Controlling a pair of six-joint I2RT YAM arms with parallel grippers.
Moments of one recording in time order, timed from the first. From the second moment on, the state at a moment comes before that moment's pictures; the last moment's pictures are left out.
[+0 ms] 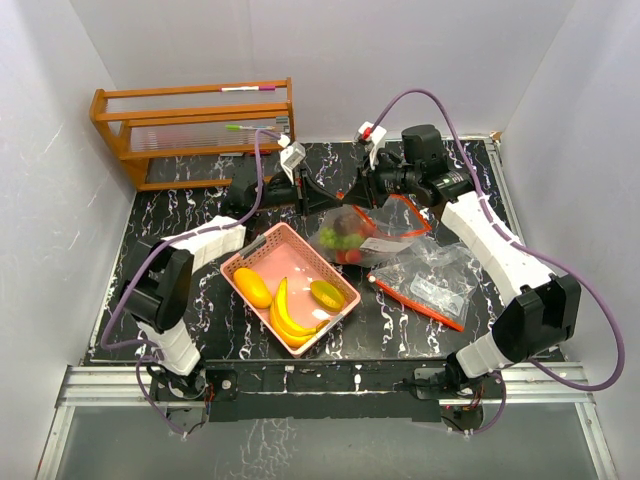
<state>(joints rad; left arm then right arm) -0.46 1.74 1.07 0.81 0.99 -0.50 0.37 1.49 1.44 -0.51 -0.71 -0.16</state>
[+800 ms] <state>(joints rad) -0.36 1.70 1.01 0.83 0.97 -0.50 0.30 1.38 1.38 -0.64 -0.67 -0.24</state>
